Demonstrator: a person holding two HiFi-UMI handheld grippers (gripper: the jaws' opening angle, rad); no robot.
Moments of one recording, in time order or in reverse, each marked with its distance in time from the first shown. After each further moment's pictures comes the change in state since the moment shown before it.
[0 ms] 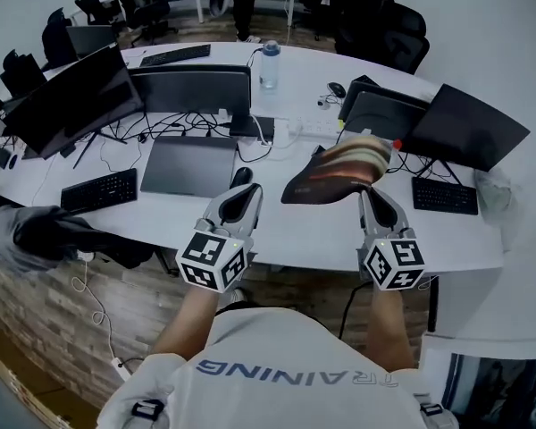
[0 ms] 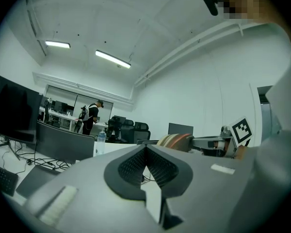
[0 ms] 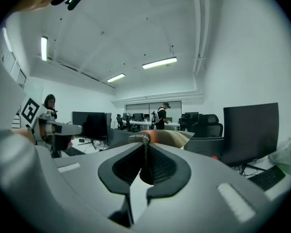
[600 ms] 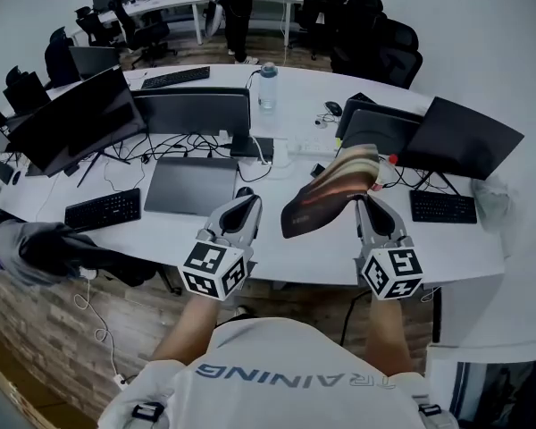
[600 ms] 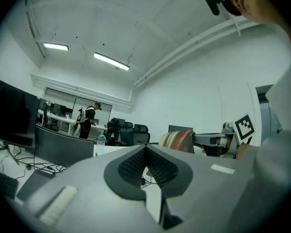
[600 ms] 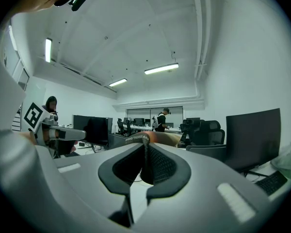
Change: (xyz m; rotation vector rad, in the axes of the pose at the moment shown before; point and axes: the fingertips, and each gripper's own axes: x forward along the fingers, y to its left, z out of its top) left arm 0.002 0.003 0.016 0.024 -0.021 -0.010; right arm -0.002 0.012 0.029 -0.016 -0.070 0.010
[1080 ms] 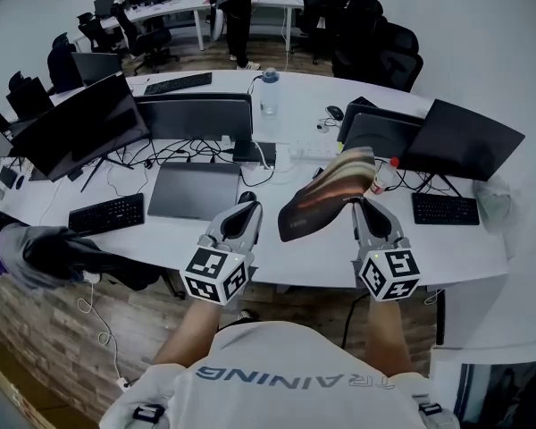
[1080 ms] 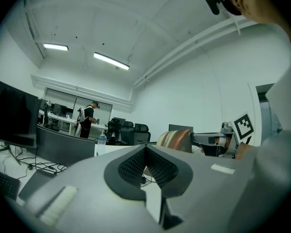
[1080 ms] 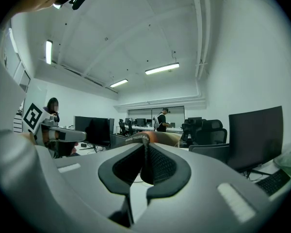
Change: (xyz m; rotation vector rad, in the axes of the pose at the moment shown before) left arm -0.003 0.000 0.000 0.003 0.005 0.004; right arm 0.005 0.006 0.001 0.004 -0.003 0.017
